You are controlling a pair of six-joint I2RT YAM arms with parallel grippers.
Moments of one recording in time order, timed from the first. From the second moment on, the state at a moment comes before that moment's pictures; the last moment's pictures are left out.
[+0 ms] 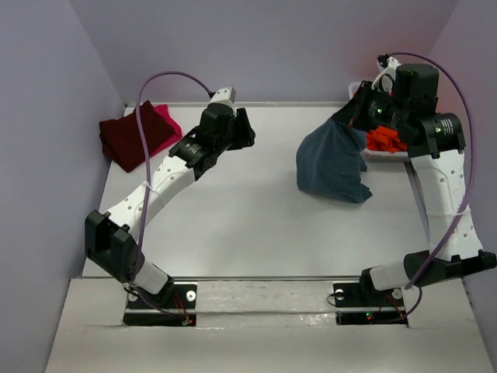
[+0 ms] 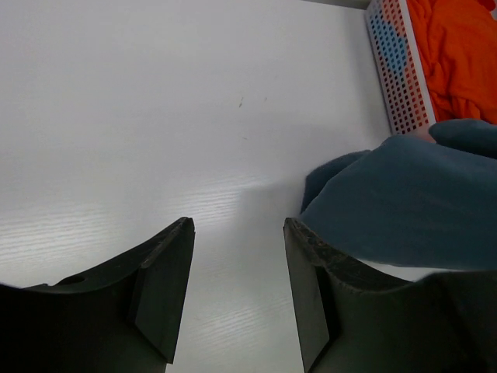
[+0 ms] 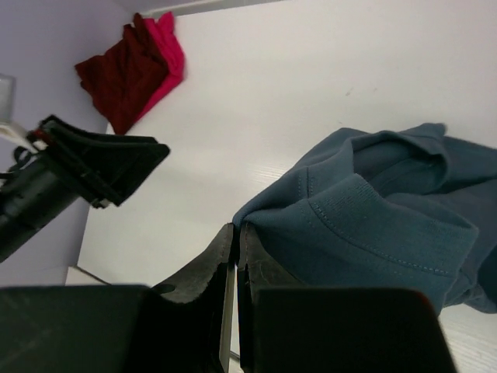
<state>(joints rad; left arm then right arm) -0.60 1.51 1.44 -0.34 -0.15 -0.54 0.17 1.41 1.92 -1.00 -0.30 0.43</state>
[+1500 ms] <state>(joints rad) -0.90 1.19 1.35 -0.26 -0.68 -0.43 0.26 1.67 2.18 -1.02 -0.35 0.41</state>
